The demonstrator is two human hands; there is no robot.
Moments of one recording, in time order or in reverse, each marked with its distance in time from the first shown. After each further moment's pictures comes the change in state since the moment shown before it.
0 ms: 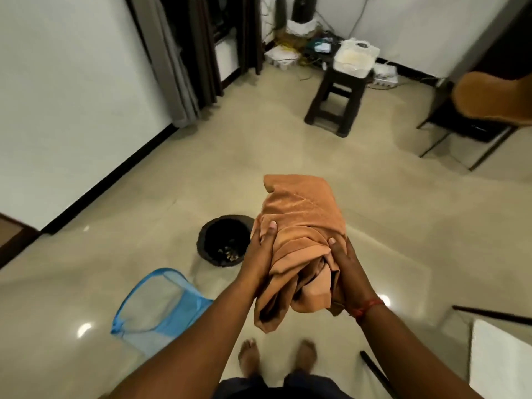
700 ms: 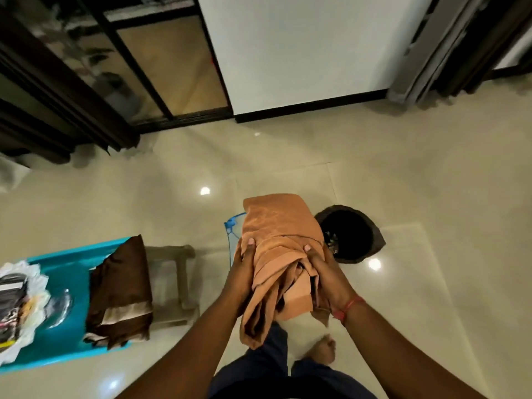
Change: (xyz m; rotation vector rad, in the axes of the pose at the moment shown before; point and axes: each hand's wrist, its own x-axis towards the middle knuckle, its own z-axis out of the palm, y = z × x) left_hand -0.087 -0.161 -0.189 -0.586 0.819 -0.359; right_hand 0.061 0.127 0.229 -0.494 -0.817 0.481
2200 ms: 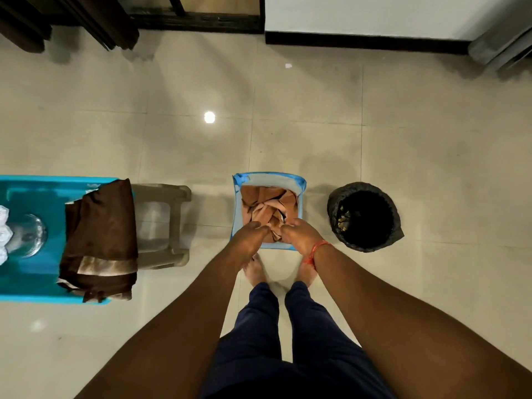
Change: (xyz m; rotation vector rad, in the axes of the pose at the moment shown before) left_hand 0.120 0.007 -0.021 0.245 -0.032 -0.352; right_hand 0.190 0.042 0.075 -0.770 -0.091 0.354
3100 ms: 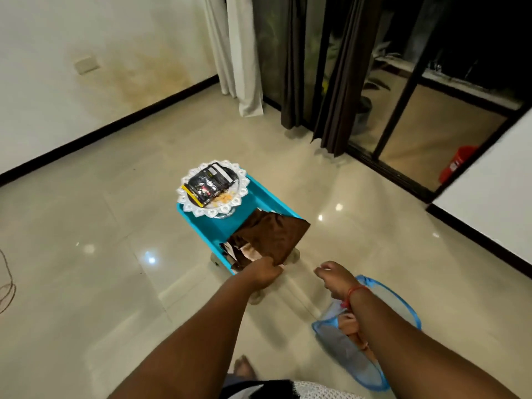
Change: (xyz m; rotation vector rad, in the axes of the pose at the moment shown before) left_hand -0.195 -0.190 -0.222 -0.132 0.422 0.151; right_hand -0.128 -0.146 0.211 -0.729 -0.204 -0.420
